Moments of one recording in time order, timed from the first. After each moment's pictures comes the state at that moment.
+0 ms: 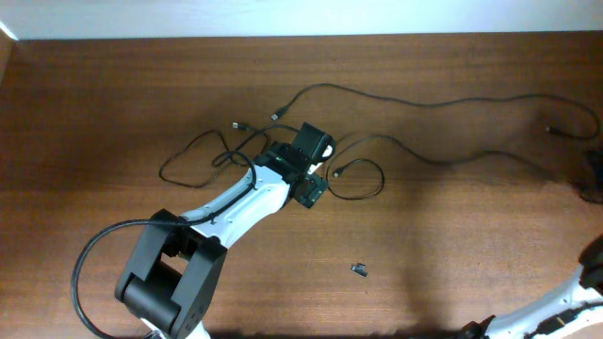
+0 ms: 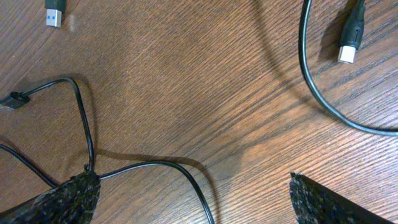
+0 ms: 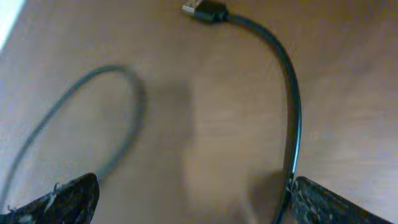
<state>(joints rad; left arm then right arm) -0.58 1.82 1.16 -0.51 -0.26 0.17 -0.79 2.10 1.23 0.09 -0.18 0.50</state>
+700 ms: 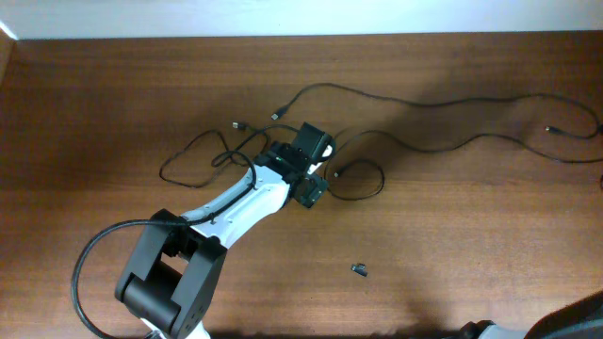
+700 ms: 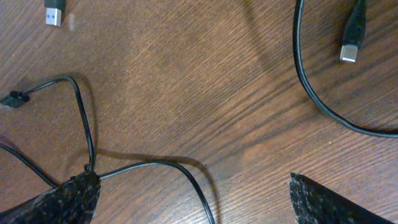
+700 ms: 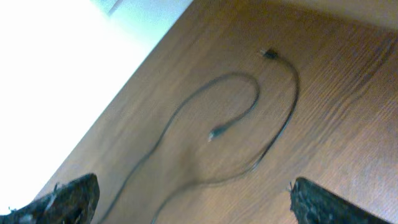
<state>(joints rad) -0.58 1.82 1.16 -0.51 -0.26 0.17 -0.73 1.48 1.21 -0.39 -0.27 0.38</state>
